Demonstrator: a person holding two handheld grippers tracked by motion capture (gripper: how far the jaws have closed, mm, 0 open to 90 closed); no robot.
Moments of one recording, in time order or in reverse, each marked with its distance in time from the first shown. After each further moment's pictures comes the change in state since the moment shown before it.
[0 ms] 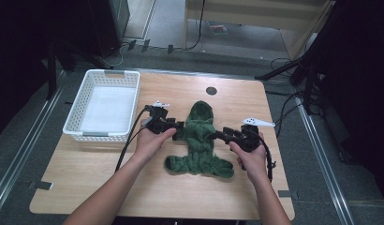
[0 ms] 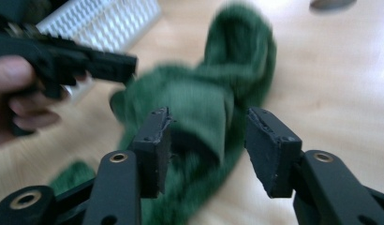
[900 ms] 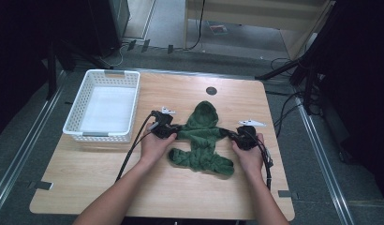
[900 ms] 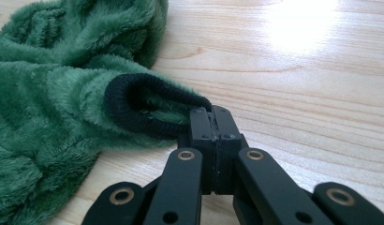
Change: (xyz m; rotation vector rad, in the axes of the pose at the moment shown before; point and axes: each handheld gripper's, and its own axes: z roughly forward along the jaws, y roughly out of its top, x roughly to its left) left arm 0.002 -0.011 0.036 0.021 0.114 0.081; right arm -0.034 -0.013 0.029 0.096 -0.387 -0.002
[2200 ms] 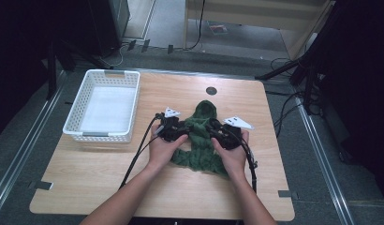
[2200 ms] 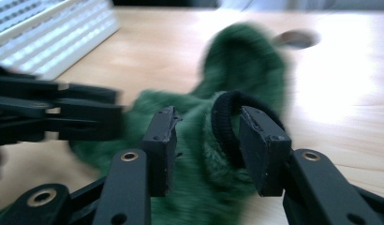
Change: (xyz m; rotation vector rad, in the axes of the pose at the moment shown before) left arm -0.033 0.003 -0.016 -0.149 -0.077 -0.039; right arm 0.070 0.019 -0.006 -0.214 0.165 -0.063
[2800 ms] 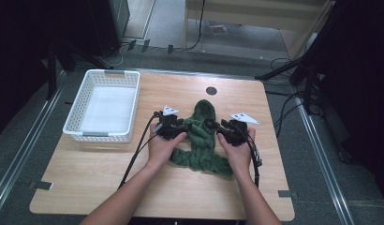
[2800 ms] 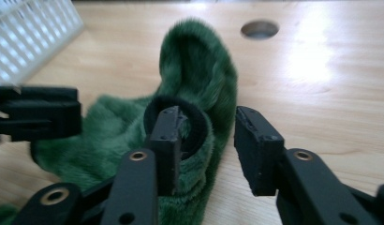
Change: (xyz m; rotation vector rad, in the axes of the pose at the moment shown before) left arm 0.005 0.005 -0.002 -0.019 0.013 -0.012; right arm -0.016 0.009 -0.005 0.038 -0.124 0.058
